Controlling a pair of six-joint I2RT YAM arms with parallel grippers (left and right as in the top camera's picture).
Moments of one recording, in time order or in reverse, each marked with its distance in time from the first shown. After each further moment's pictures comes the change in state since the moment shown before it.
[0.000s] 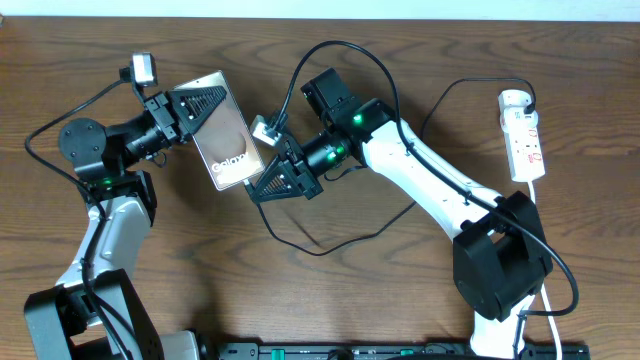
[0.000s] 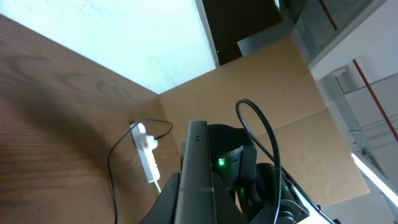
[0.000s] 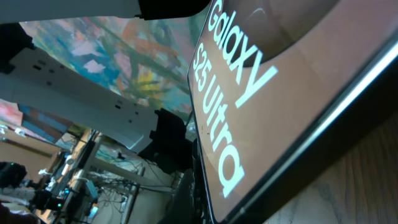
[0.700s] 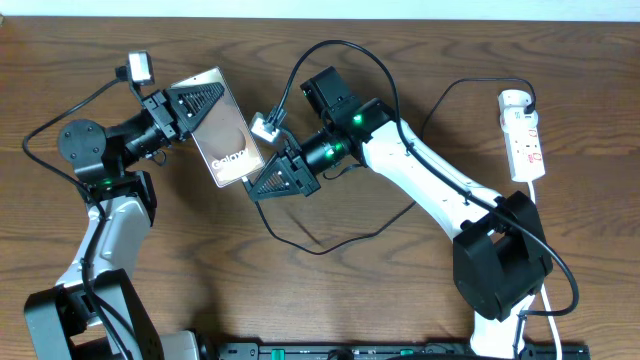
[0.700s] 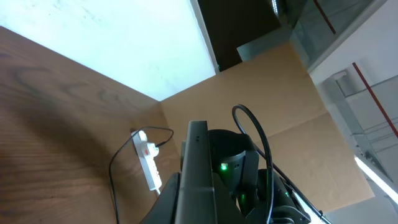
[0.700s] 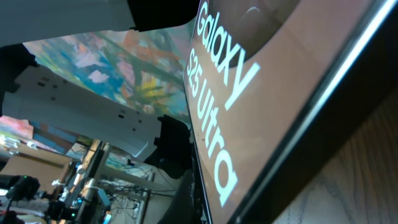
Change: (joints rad) left arm 0.000 0.000 0.000 0.021 -0.028 0.000; right arm 0.000 0.000 -0.001 0.043 0.000 0.115
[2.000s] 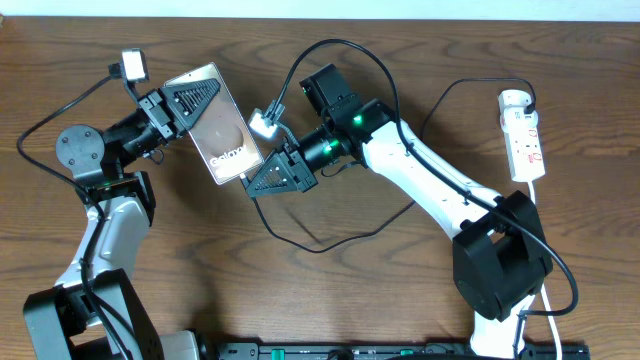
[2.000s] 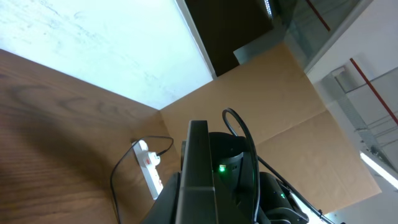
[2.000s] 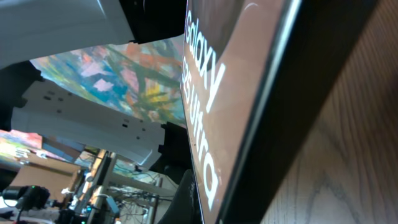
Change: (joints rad) left arm 0.006 0.000 0.000 0.080 -0.014 -0.015; right arm -0.002 0.000 -0.007 0.082 -0.010 0.120
